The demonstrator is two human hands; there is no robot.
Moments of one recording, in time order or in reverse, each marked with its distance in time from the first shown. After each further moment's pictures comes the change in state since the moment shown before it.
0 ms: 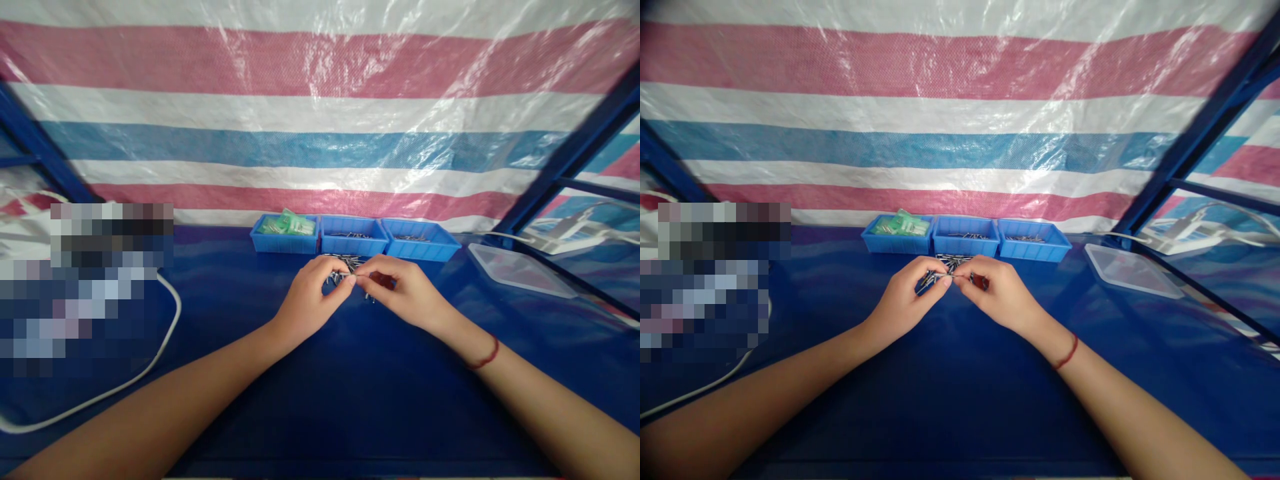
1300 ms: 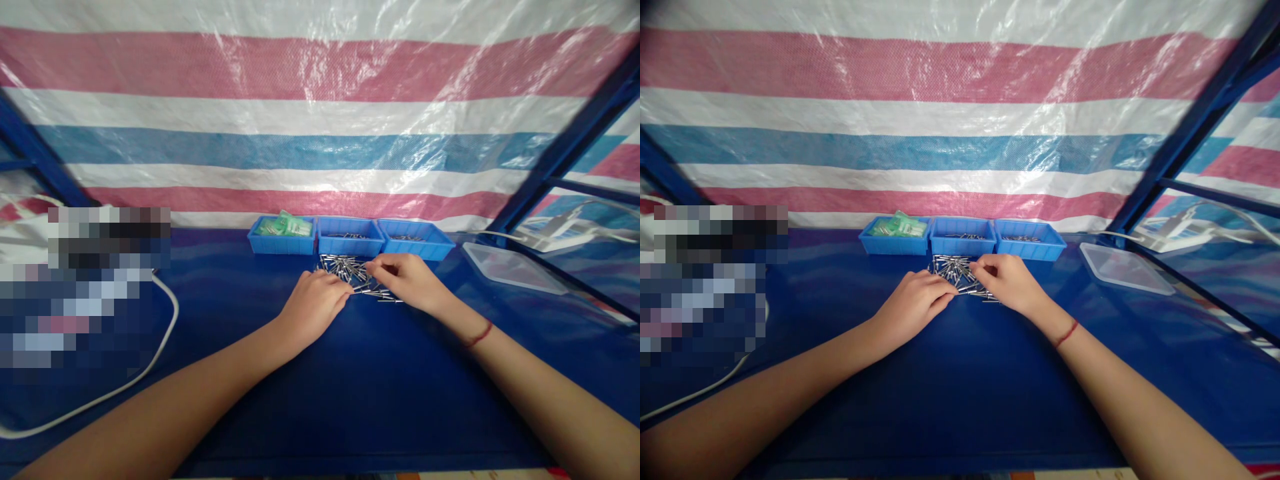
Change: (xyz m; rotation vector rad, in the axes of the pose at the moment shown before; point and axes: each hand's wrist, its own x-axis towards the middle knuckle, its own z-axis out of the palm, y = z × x) left_hand 0.001 -0.001 0.005 0.451 -0.353 0.112; right_hand 0.005 0.027 -0.017 -0.237 -0.043 0.145
